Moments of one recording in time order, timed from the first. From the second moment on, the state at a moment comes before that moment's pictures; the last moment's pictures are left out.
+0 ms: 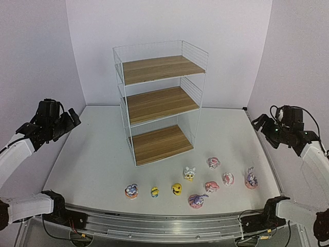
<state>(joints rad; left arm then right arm) -0.23 0.92 0.84 -0.49 -0.33 -0.68 0.01 0.91 0.83 -0.52 -0.09 0.63</state>
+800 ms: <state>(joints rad) -0.23 1.04 0.81 -0.49 -0.27 -0.68 1.12 1.68 1.13 -0.65 0.59 1.16</state>
